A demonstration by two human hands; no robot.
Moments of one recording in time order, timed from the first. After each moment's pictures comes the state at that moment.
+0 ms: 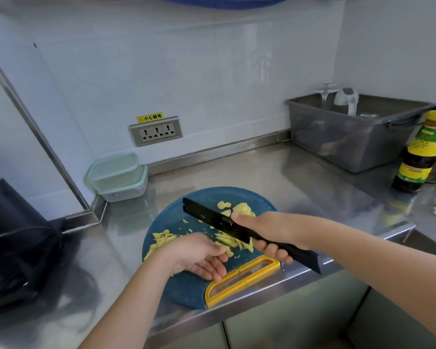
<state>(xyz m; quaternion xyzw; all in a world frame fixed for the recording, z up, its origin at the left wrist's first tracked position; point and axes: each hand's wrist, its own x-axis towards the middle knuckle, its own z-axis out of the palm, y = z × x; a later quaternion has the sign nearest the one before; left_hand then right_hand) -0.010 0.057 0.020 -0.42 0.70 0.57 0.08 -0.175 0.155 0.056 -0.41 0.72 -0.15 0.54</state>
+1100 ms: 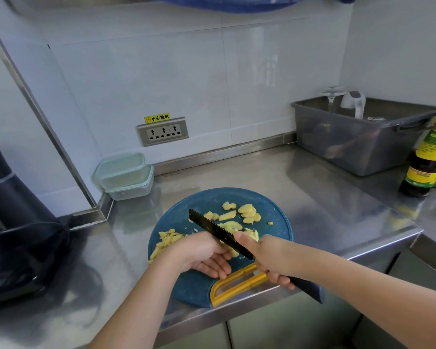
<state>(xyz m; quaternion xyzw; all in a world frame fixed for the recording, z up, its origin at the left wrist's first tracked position) -0.014 0.060 0.020 -0.45 0.69 0.56 0.06 -0.134 0.165 0.040 -0.37 0.81 -0.07 0.45</state>
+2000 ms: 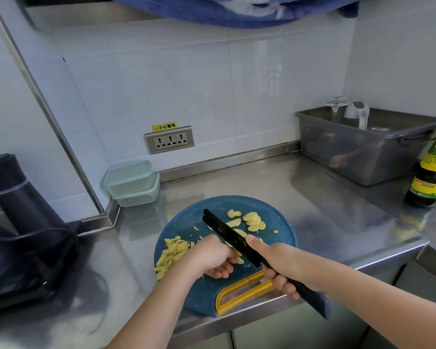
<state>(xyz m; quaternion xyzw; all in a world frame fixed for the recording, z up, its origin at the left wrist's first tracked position) -0.026 0.064 0.020 -0.52 0.71 0.47 0.02 -0.155 0.175 0.033 -0.34 0.75 -0.18 0.54</state>
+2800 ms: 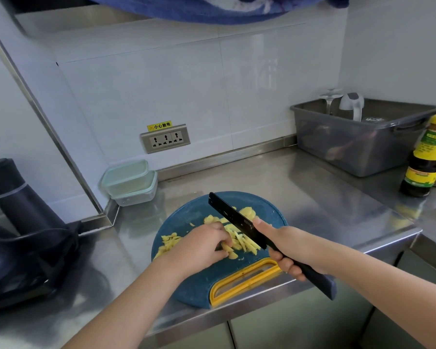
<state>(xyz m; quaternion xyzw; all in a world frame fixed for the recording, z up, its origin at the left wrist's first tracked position) -0.011 0.055 0.015 -0.24 0.97 0.09 -0.03 -0.181 0.184 0.039 -0.36 0.73 -0.24 0.53</state>
